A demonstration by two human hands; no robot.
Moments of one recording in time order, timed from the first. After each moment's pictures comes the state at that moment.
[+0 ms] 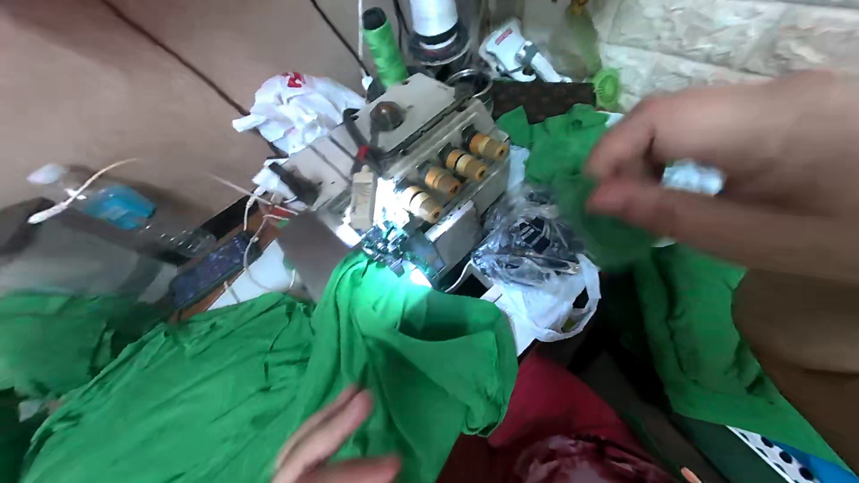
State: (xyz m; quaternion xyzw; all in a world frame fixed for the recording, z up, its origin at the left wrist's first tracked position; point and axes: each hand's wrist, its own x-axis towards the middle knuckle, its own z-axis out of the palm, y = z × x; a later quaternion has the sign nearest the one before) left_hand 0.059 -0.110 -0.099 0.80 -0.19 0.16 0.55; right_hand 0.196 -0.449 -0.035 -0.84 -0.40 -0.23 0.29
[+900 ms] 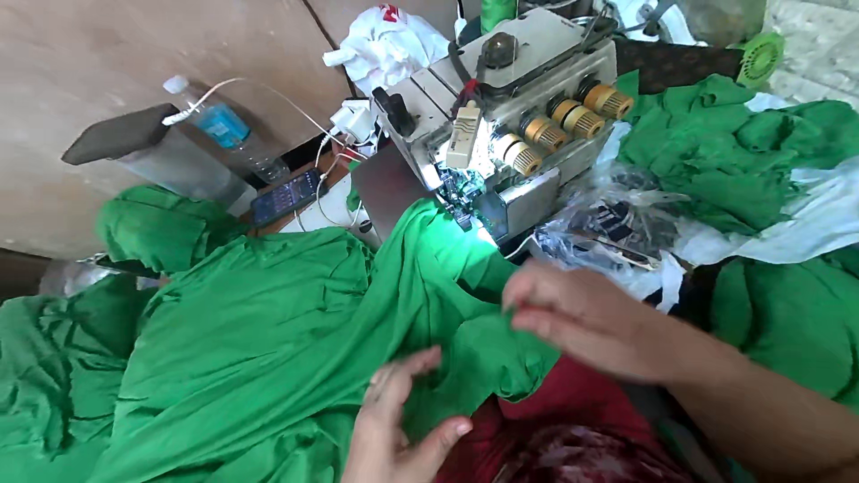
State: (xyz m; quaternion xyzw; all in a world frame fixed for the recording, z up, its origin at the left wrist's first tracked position) left_hand 0.032 -0.094 -0.151 0.89 -0.07 0.07 0.44; right_hand 0.168 -0.343 -0.138 -0.71 -0.45 0.03 0.54
